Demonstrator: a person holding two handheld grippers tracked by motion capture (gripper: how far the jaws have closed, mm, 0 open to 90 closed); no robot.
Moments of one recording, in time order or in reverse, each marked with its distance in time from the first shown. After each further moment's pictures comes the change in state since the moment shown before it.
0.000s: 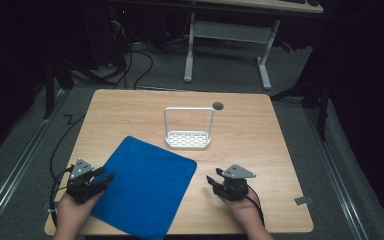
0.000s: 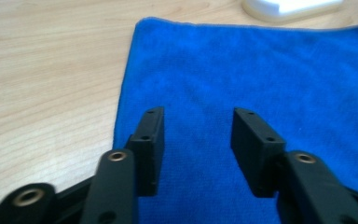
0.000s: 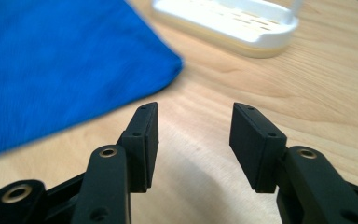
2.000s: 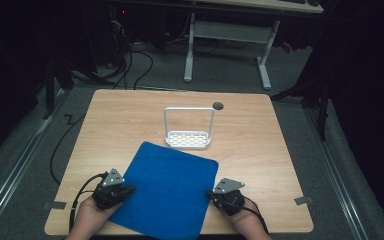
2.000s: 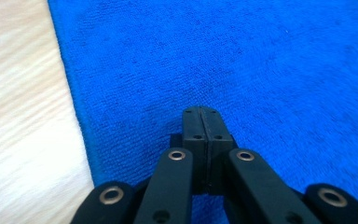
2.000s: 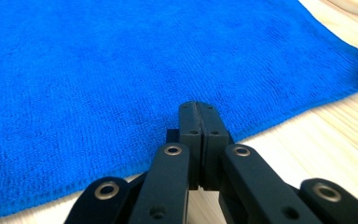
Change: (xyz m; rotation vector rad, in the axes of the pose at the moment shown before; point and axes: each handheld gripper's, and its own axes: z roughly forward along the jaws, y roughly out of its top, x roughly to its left) left arm -0.056 -0.004 0.036 0.204 -0.264 0.207; right arm 0.027 -0.016 -0.008 0.180 0.144 -0.201
